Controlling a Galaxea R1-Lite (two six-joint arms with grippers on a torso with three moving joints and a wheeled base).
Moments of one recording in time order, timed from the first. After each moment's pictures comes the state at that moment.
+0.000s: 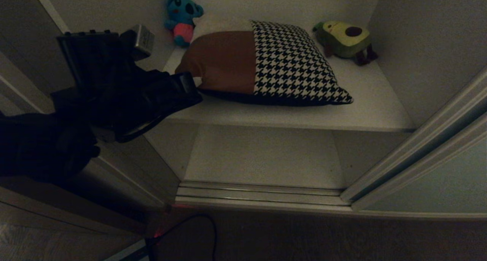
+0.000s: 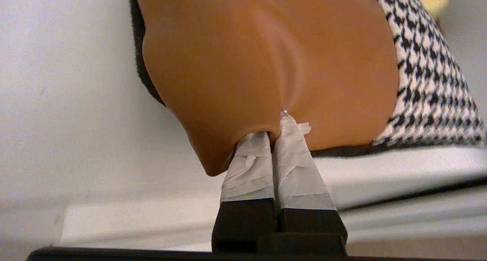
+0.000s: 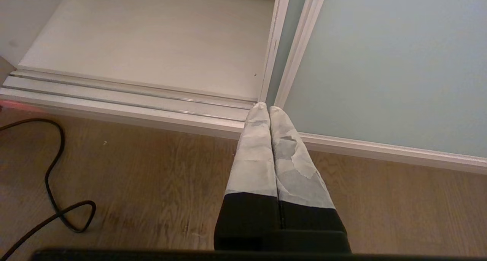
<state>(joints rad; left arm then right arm) -0.41 1.64 -1.10 -0.62 0.02 -0.26 -0.01 0.00 0.00 0.01 0.01 -0.03</state>
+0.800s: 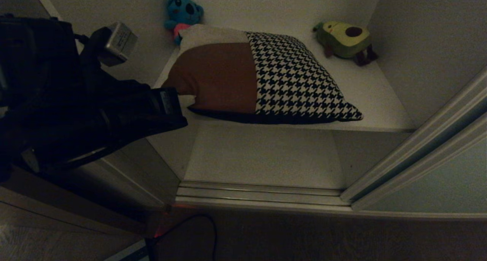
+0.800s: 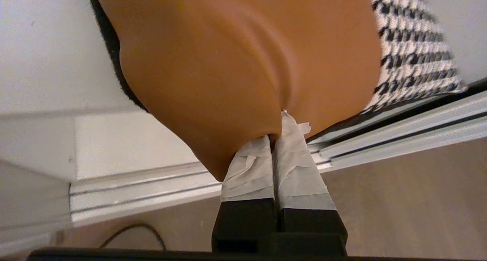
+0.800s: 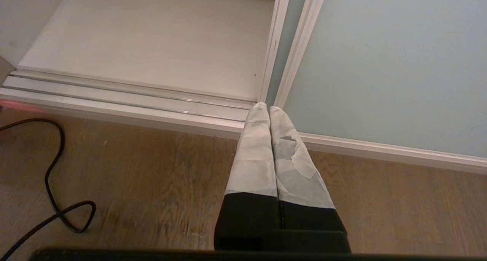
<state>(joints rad) -0.51 1.42 -1.01 -0.34 0.04 -0.22 -0.01 0.00 0.00 0.01 0.01 -0.03</state>
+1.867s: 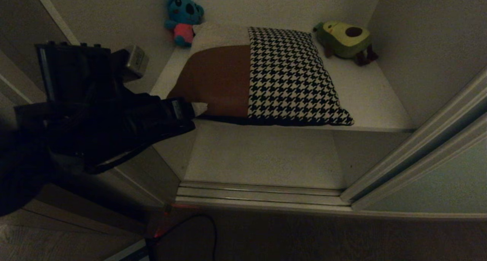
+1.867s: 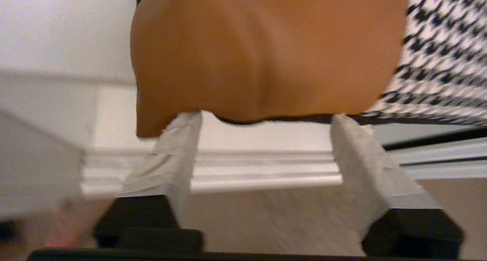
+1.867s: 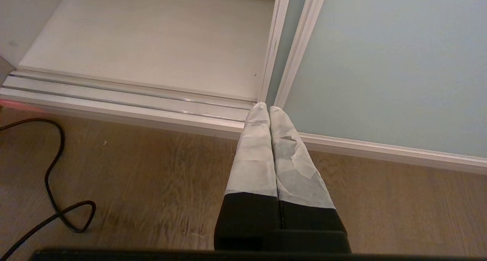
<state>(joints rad) -0.49 1.50 -1.01 -0.37 0.15 -0.30 -0.01 0.00 0.00 0.01 0.01 -0.03</state>
